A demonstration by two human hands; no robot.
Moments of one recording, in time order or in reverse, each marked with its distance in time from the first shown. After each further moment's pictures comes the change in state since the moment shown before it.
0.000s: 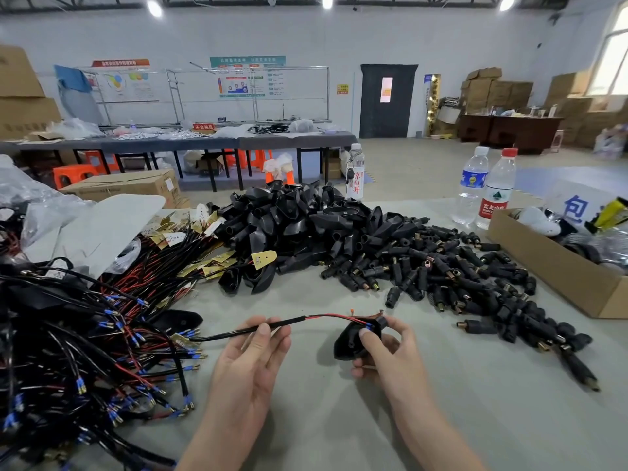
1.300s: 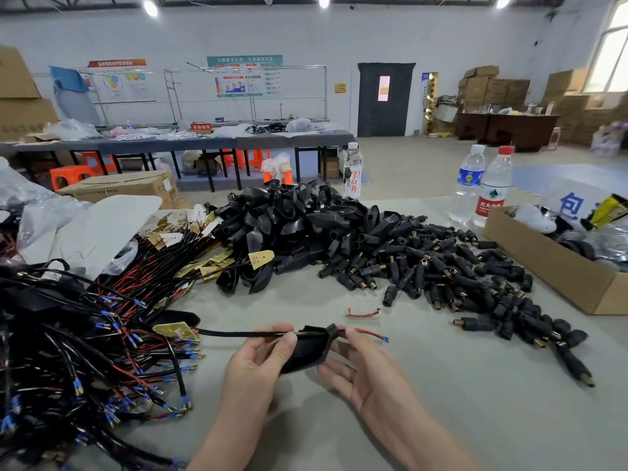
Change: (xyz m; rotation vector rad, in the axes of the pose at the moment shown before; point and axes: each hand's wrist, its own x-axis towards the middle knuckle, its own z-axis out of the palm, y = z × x) left_hand 0.003 -0.018 -0.011 0.526 -0.130 0.142; right_hand -0.026 -0.011 0.018 0.417 -0.248 0.332
